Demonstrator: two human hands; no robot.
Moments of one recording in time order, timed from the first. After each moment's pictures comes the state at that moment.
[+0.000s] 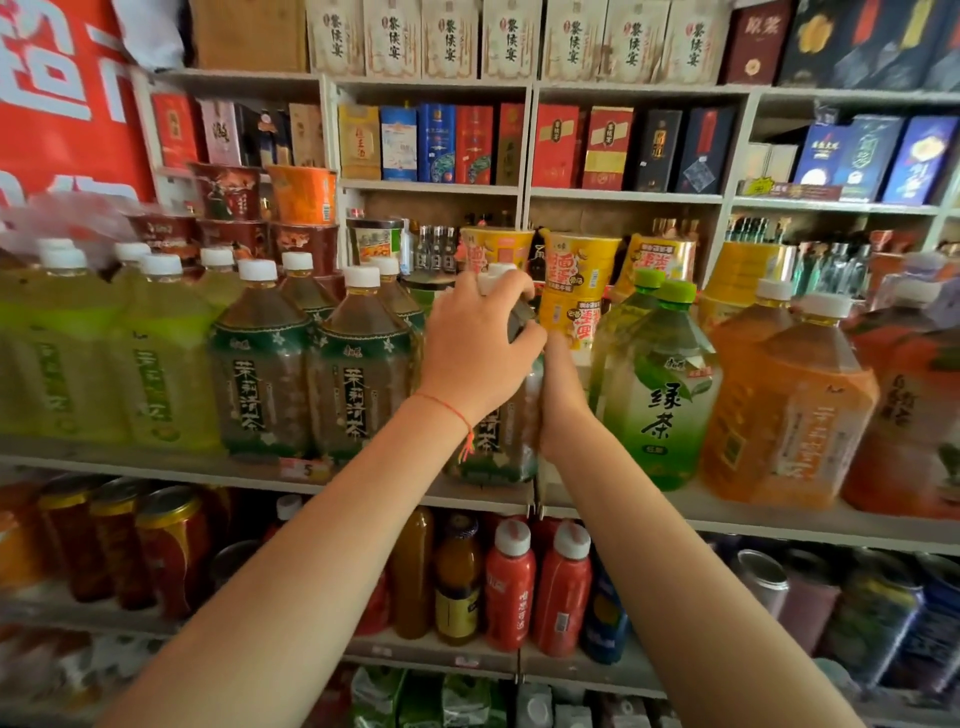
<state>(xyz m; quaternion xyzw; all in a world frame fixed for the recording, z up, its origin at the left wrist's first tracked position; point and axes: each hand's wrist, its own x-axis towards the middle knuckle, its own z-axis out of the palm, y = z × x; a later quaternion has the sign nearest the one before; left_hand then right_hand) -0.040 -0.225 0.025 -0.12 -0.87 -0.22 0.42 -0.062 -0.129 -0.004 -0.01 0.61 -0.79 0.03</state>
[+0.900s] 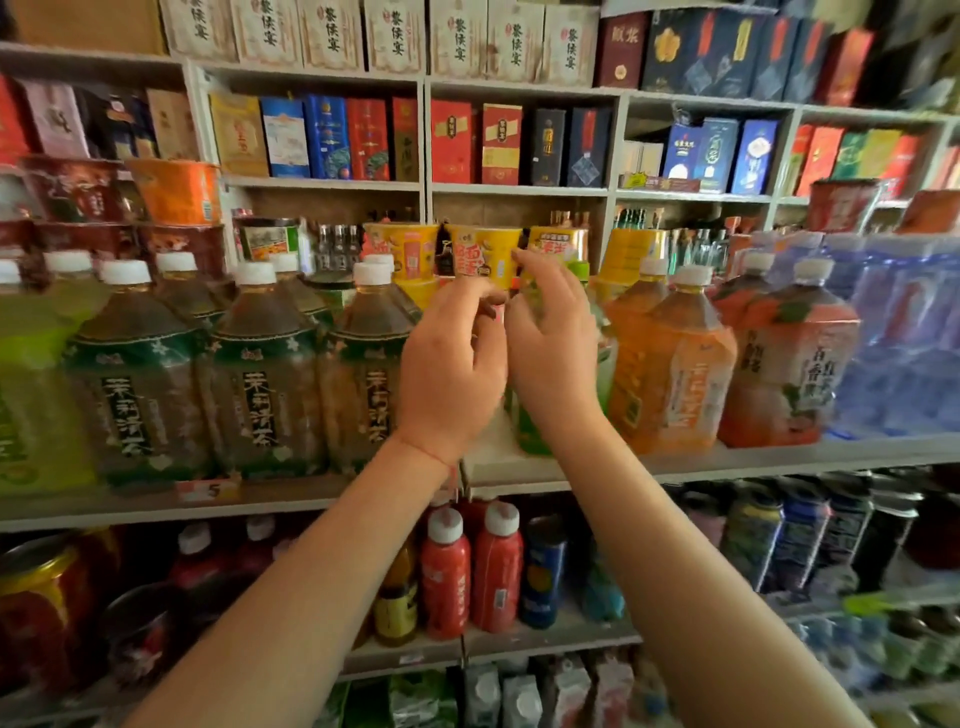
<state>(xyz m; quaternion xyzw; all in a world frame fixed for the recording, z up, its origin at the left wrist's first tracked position) -0.014 -0.178 0.004 -0.28 -0.70 -0.41 0.51 -0.020 -0.079 0.016 -0.14 0.75 -0.47 -0.45</state>
